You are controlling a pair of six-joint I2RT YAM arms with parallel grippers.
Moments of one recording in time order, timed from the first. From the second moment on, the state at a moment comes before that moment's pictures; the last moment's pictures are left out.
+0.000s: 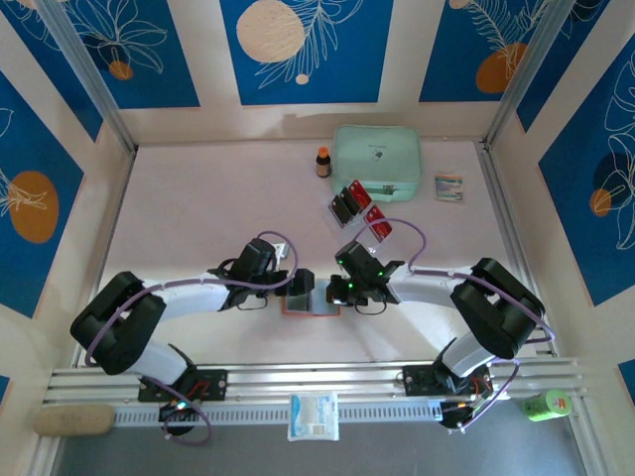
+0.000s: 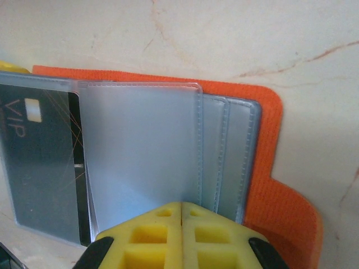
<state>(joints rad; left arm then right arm) -0.70 1.47 0.57 0.10 0.29 -0.68 0.78 1.54 0.66 -0.16 -0.25 0.83</state>
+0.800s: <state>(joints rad) -0.71 1.39 0.53 0.32 0.38 -0.82 0.78 1.54 0.66 -0.16 -0.25 0.83</state>
